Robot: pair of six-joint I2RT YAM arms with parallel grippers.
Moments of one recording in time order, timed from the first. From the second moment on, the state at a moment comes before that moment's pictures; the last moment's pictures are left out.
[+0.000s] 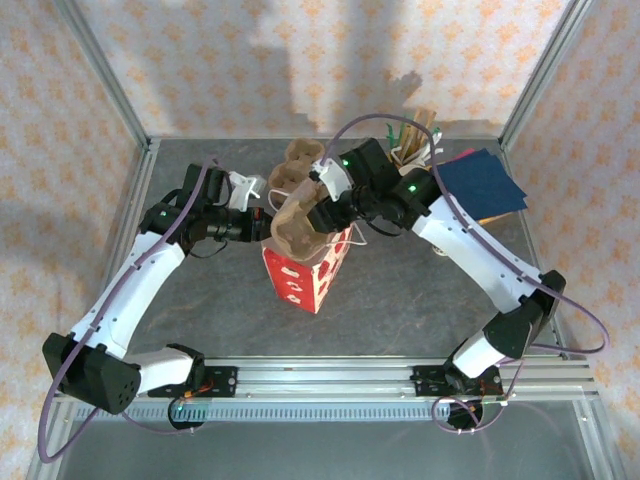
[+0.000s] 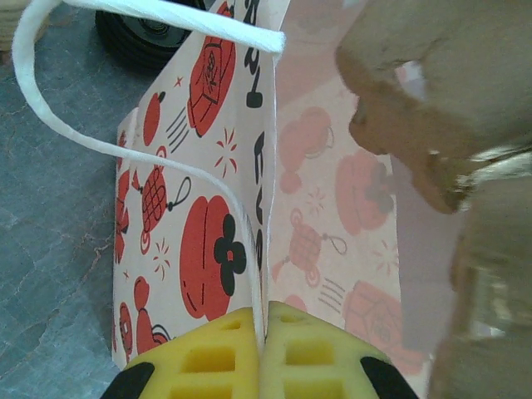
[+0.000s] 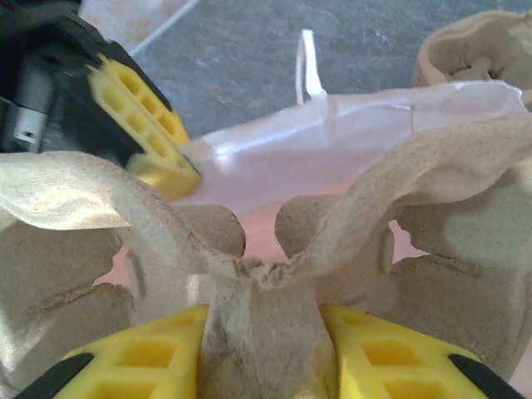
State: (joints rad) left arm -0.27 1.22 1.22 -0.85 0.60 -0.27; right arm 0.75 1.55 1.71 -0.97 -0.29 0.04
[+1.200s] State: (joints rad) left arm -0.30 1.25 1.24 -0.84 0.58 -0.25; right arm 0.76 1.61 1.65 -1.02 -0.14 -0.05
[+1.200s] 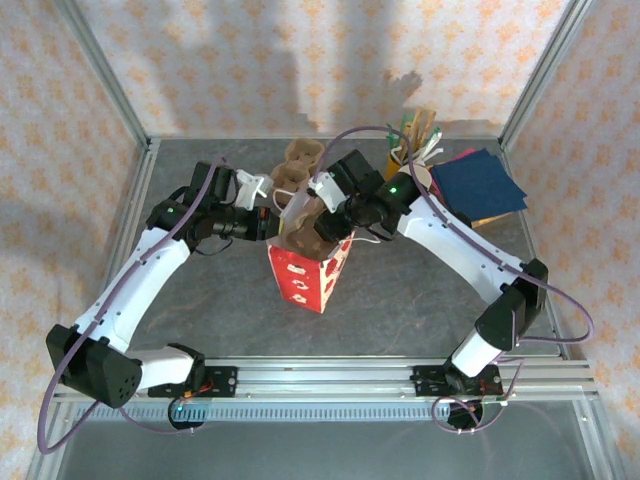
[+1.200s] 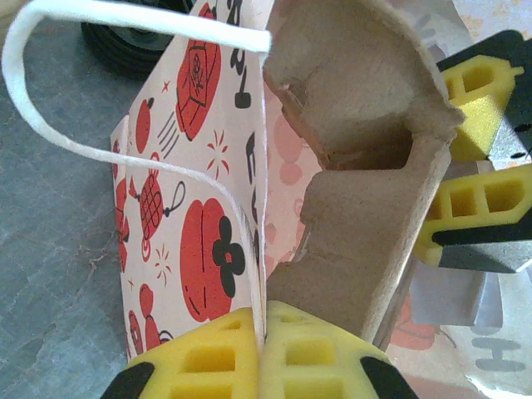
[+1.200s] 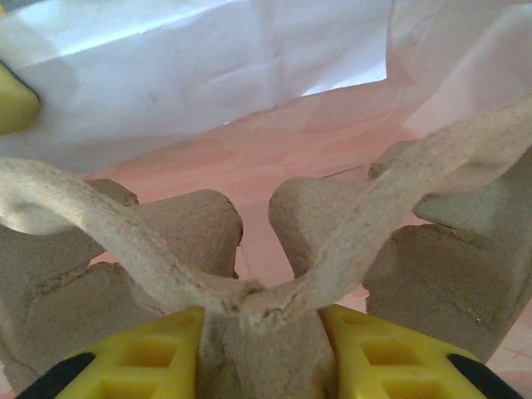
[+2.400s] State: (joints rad) left arm -0.31 1.25 1.27 -0.85 0.55 -0.25; right arm 0.82 1.77 1.68 -1.11 -0.09 -0.04
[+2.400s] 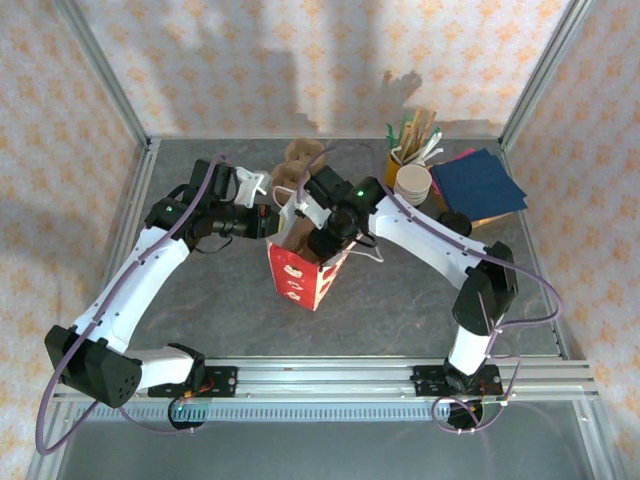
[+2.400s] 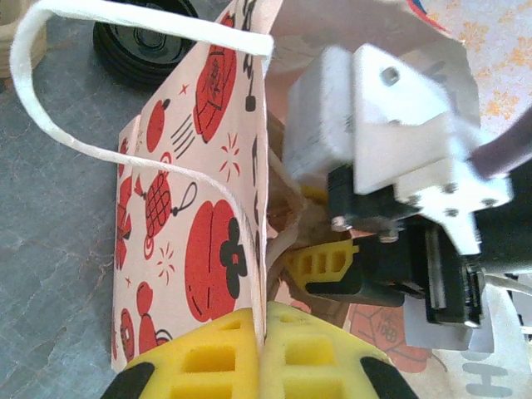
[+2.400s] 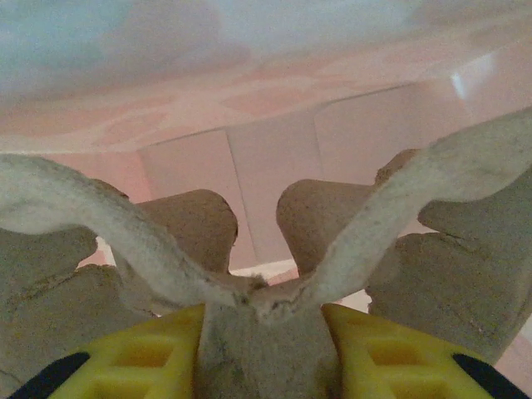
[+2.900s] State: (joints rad) left arm -0.31 1.26 1.28 -0.85 0.55 -0.25; right arm 0.82 1.80 1.69 -1.13 -0.07 -0.04
